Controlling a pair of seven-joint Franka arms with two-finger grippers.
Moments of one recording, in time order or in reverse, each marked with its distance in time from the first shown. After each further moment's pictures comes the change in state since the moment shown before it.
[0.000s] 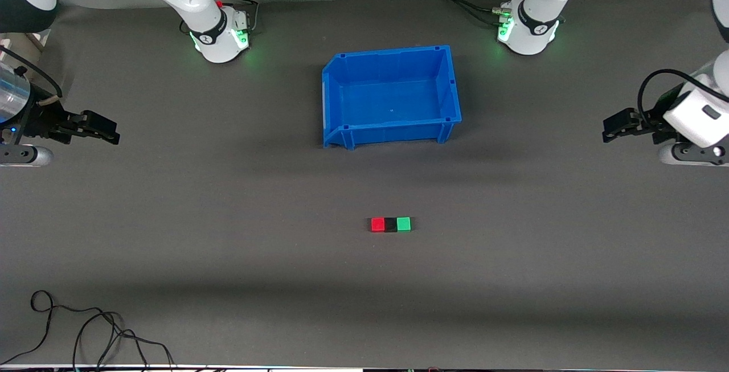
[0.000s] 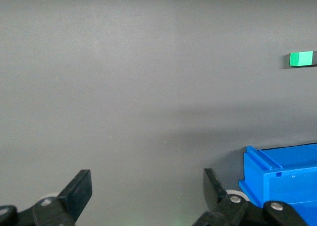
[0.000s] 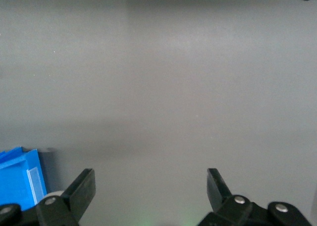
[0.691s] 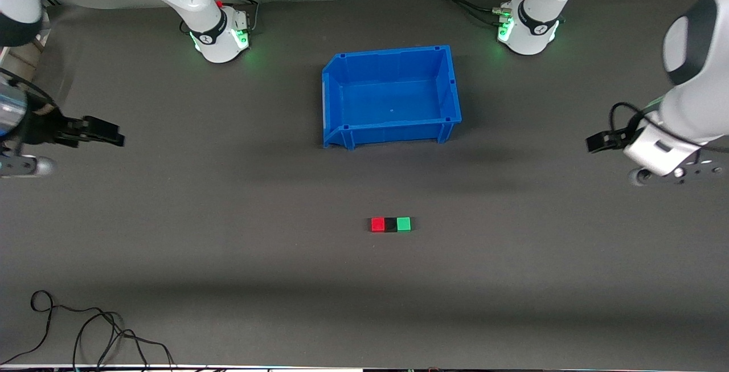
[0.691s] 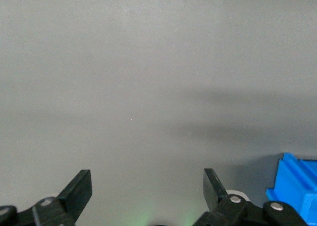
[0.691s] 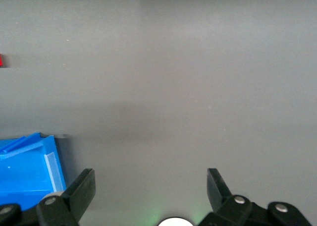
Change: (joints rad) left arm -0.022 0.027 -0.003 -0.092 0.124 0.015 -0.127; right arm 0.103 0.037 -0.183 0.048 0.102 -0.079 -0.074
